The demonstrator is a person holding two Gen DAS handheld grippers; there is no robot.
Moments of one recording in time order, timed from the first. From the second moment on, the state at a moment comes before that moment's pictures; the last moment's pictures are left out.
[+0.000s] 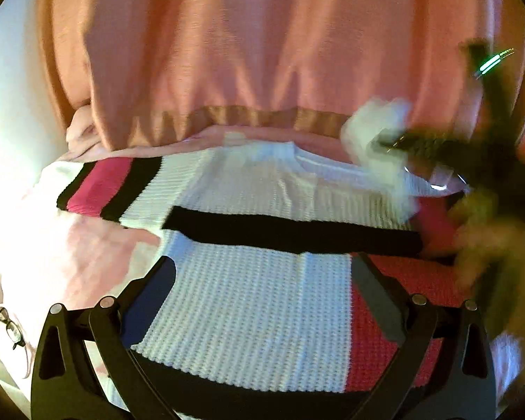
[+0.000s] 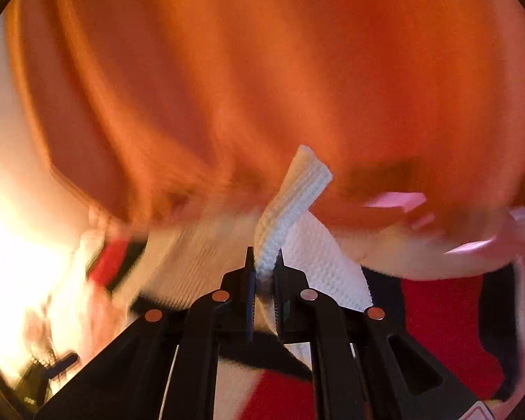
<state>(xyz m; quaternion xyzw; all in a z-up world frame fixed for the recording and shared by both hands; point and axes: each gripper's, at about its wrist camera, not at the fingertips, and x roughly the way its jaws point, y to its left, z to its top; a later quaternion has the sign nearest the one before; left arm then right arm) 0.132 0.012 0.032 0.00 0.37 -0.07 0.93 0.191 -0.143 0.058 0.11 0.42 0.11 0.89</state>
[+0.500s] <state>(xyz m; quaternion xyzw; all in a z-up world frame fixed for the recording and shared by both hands) 0.209 0.030 -0.015 -0.16 0.49 -0.11 0.85 0.047 -0.291 0.091 0.08 0.44 -0.11 0.89</state>
